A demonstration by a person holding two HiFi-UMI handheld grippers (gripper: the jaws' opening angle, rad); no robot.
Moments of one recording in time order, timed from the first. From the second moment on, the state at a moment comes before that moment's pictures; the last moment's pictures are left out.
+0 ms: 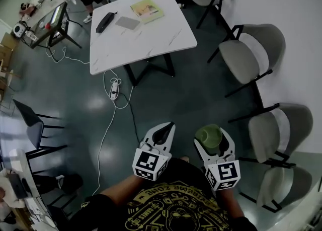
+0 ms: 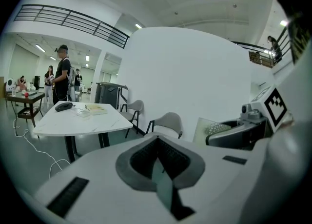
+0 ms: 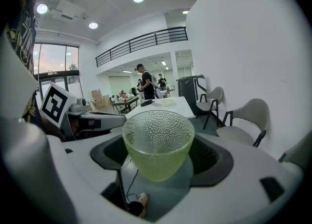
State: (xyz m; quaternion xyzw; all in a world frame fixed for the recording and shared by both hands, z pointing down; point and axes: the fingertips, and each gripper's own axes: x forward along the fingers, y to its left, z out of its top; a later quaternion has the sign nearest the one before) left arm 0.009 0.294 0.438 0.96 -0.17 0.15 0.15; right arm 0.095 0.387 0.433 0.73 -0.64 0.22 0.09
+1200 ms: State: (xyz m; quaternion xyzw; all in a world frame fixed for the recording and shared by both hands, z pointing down) left arm -0.050 0.118 0.418 0.97 -0.17 0.10 0.16; right arm 0.041 0.211 0.401 0.75 -0.62 0.19 0.11
